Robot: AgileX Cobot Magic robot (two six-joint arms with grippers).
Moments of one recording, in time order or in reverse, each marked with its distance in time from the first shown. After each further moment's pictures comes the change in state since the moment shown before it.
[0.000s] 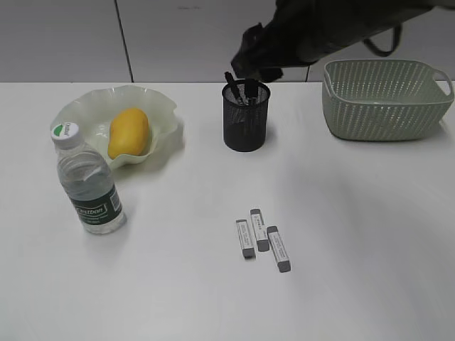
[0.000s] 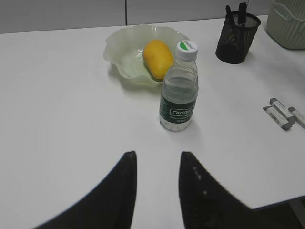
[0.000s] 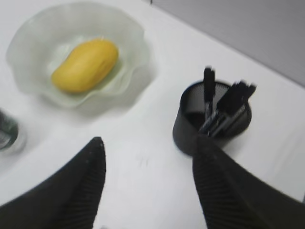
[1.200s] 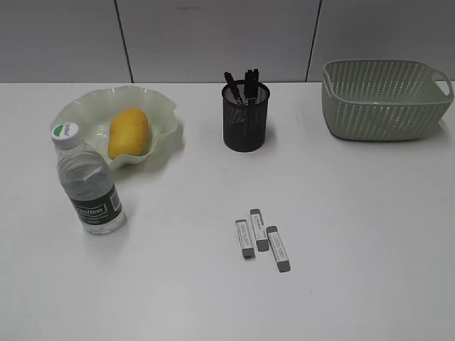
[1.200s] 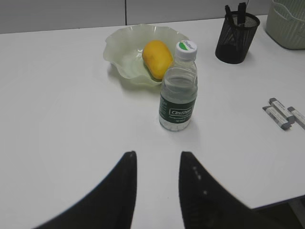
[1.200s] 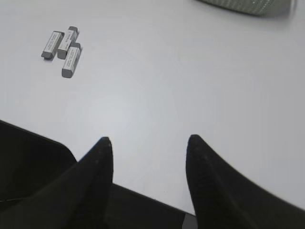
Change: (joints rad) left arm 0.000 0.000 0.000 0.000 0.000 0.000; right arm 0.000 -1.471 0.745 -0.411 0.705 0.509
